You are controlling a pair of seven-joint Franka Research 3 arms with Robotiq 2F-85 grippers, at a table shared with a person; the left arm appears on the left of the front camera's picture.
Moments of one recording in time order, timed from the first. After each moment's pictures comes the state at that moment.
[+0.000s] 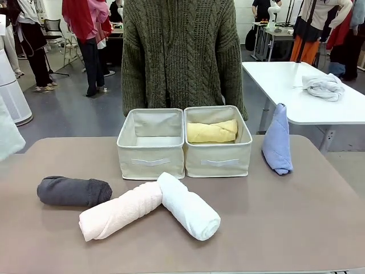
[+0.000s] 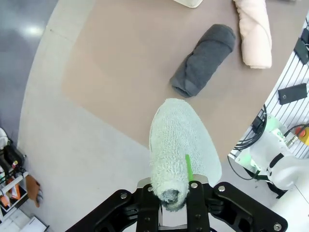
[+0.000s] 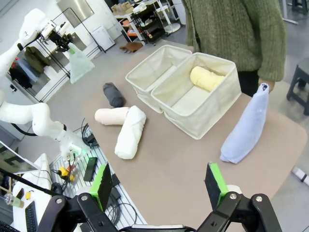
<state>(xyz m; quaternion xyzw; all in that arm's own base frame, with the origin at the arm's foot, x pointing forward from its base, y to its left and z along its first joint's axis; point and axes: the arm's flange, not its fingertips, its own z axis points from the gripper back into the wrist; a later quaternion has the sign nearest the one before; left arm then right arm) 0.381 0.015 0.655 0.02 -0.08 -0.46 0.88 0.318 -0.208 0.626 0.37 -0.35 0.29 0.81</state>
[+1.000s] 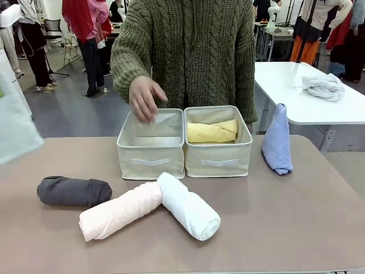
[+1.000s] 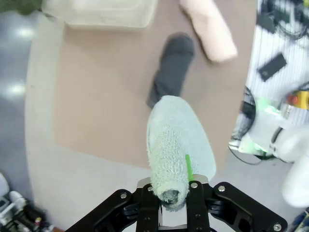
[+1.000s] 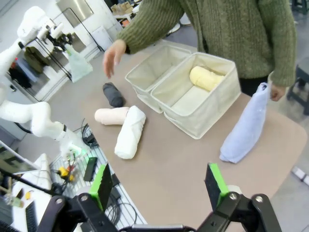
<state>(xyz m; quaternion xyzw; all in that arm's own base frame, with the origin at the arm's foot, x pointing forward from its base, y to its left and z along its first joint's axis) 0.375 0.026 0.652 -0.05 -0.07 -0.59 0.80 0.318 -0.209 0.626 0.37 -0.35 0.29 0.81</state>
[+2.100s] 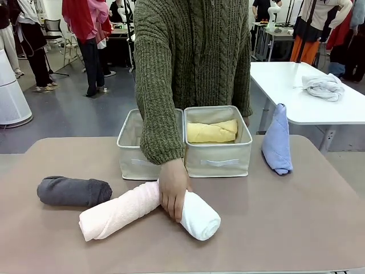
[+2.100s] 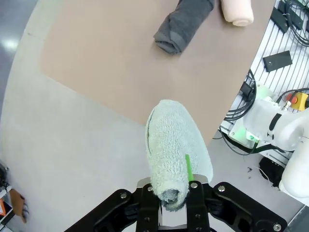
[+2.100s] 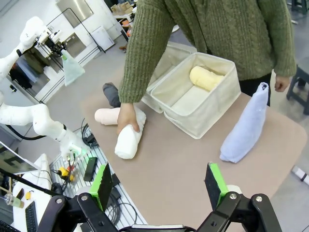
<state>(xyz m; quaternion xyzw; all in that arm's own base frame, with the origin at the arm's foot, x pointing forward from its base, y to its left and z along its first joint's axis) 0.341 0.146 0.630 -0.05 -0.06 -0.48 0.87 0.318 -0.209 0.625 0.37 -0.35 0.29 0.81</state>
